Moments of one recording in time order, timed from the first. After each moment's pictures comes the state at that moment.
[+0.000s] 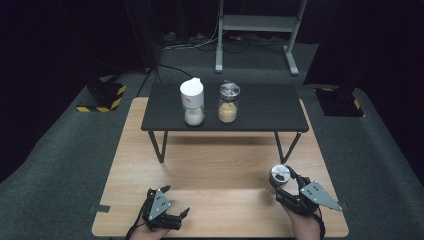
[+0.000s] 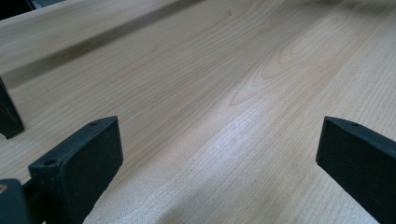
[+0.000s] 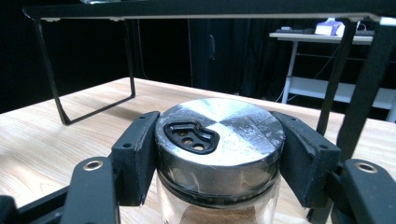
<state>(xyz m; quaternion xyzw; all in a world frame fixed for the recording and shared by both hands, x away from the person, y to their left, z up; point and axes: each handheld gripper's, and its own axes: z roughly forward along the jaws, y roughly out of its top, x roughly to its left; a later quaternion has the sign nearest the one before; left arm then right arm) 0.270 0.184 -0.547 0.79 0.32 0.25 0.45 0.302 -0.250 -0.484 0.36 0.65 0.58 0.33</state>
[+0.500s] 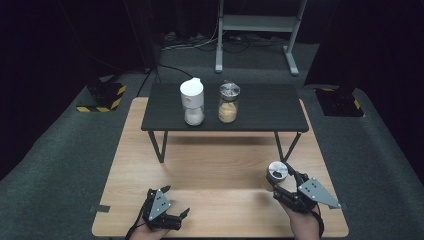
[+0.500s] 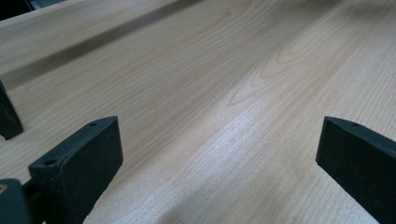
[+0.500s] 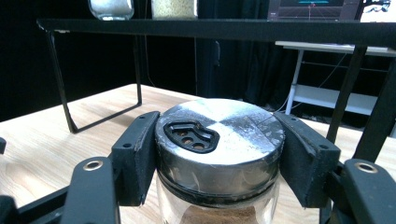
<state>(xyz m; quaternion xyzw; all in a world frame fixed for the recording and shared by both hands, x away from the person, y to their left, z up) 0.270 0.183 -0.547 0.79 0.32 0.25 0.45 0.304 -0.242 -0.468 0.34 0.65 0.59 0.33</state>
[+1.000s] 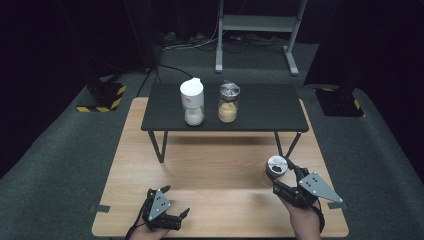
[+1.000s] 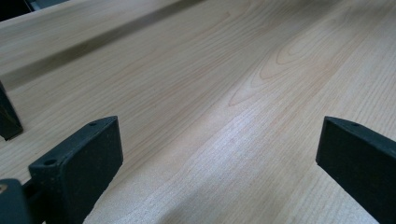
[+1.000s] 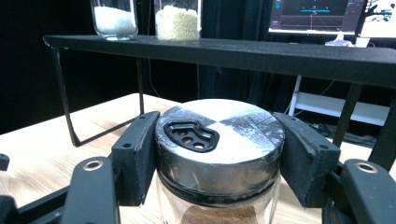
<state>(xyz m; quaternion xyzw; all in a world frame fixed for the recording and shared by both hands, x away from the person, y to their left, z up) 0.270 0.184 -0.547 0.79 0.32 0.25 0.45 0.310 -0.236 -0.448 0.33 0.65 0.60 0.33</state>
